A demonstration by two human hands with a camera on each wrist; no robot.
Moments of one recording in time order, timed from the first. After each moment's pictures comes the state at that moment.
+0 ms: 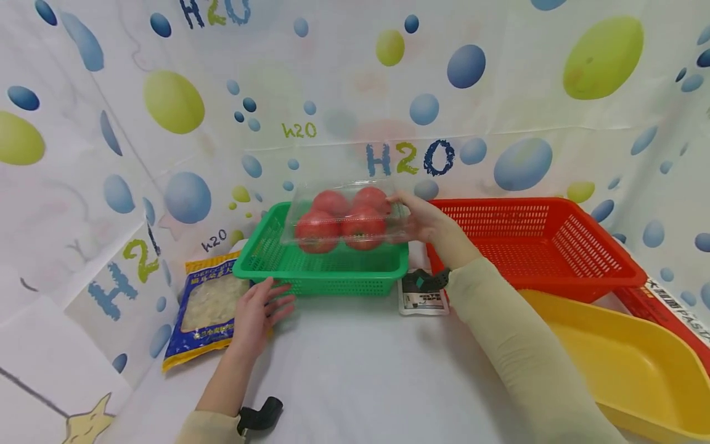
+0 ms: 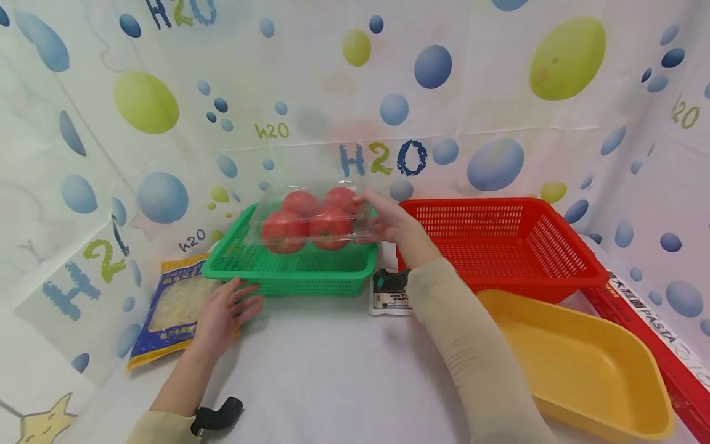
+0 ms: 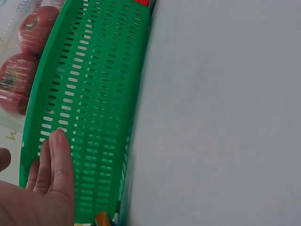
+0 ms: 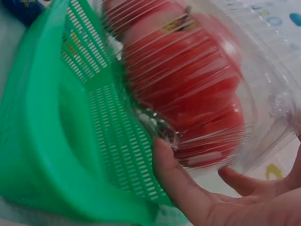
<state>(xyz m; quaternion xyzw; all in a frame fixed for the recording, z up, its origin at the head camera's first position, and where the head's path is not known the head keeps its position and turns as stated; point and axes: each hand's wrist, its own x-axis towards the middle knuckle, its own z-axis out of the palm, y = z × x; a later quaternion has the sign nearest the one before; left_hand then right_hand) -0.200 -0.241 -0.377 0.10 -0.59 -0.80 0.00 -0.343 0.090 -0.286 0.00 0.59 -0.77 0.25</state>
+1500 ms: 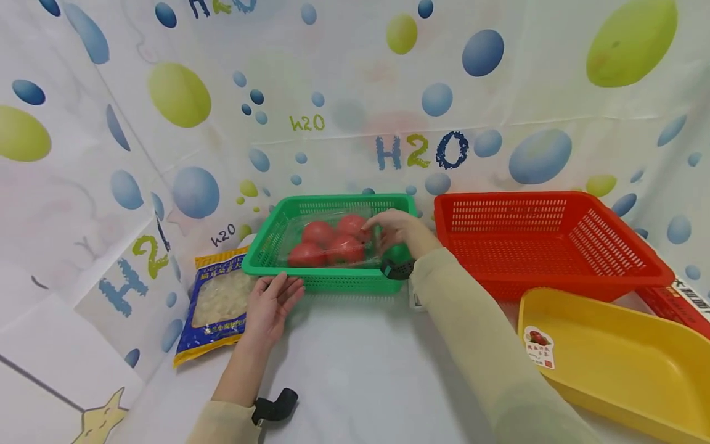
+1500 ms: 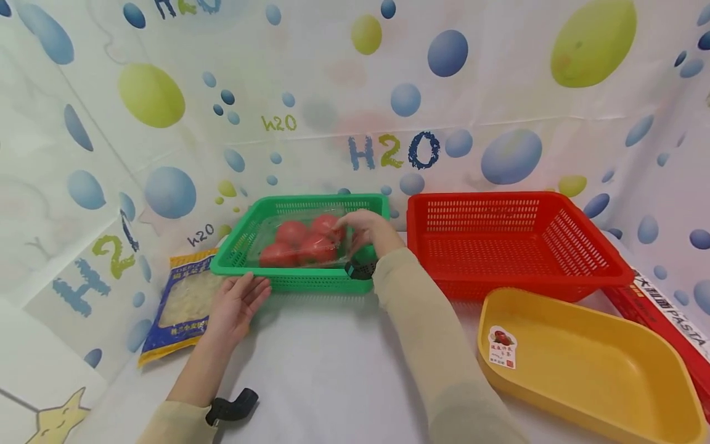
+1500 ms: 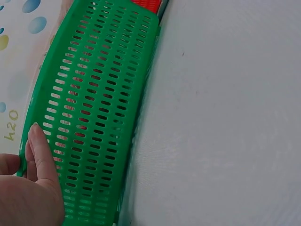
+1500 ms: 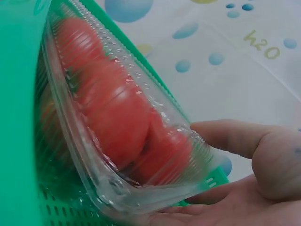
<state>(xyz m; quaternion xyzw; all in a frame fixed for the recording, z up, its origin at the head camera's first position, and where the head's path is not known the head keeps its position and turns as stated) -0.213 -0.236 -0.379 0.14 -0.45 -0.88 0.03 -0.385 0.023 -0.331 0.02 0.67 -0.67 0.32</state>
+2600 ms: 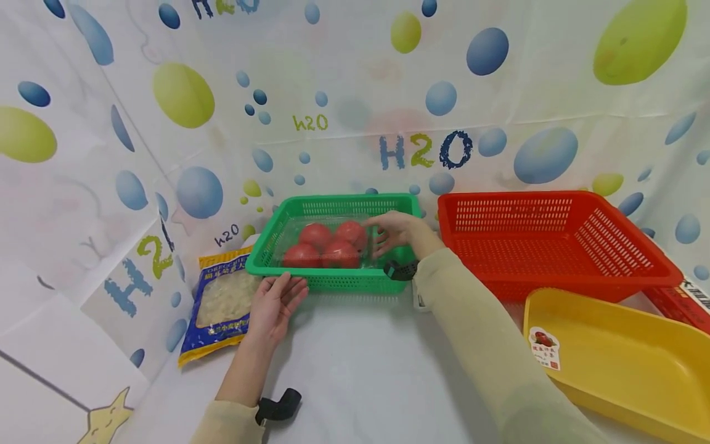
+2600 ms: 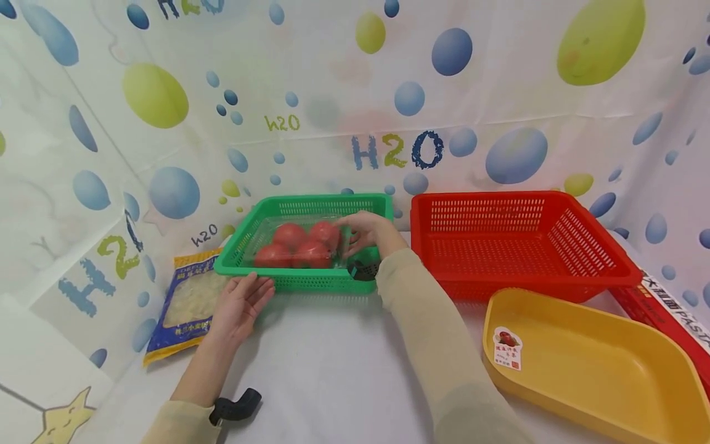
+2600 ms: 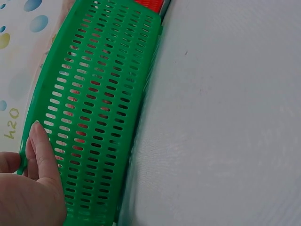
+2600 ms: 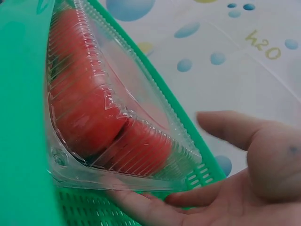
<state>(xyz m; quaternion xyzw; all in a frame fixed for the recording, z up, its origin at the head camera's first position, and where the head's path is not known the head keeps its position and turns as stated) -0.215 -0.236 -0.378 0.15 -0.45 -0.88 0.02 -0.382 0.024 -0.327 0.01 0.65 -0.67 0.35</state>
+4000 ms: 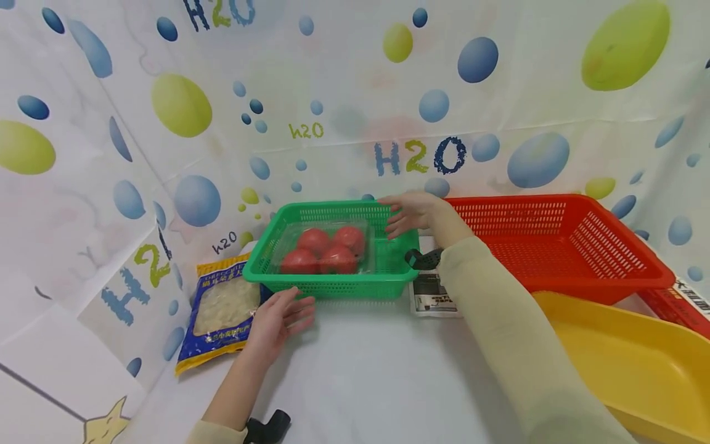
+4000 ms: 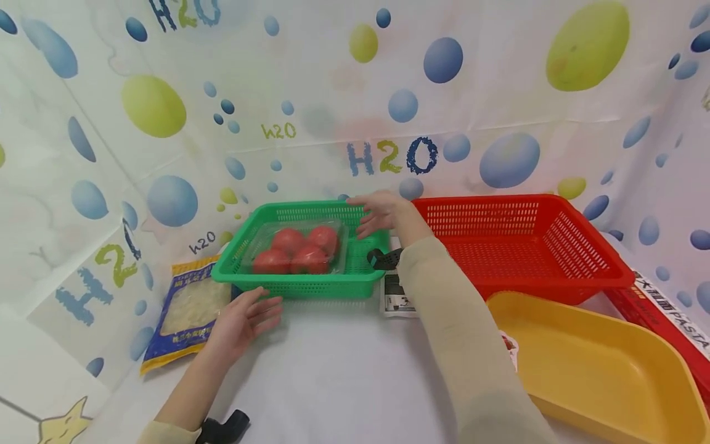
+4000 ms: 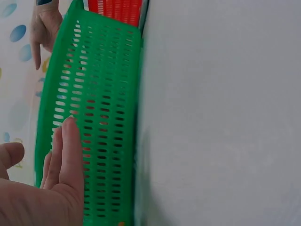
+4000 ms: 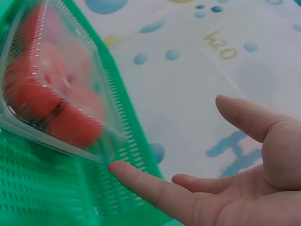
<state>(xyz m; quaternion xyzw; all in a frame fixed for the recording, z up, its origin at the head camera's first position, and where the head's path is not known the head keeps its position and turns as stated) -0.195 -0.230 -0.379 0.11 -0.61 -0.78 -0.05 -0.372 0.071 -0.273 -0.01 0.62 -0.71 0.33</state>
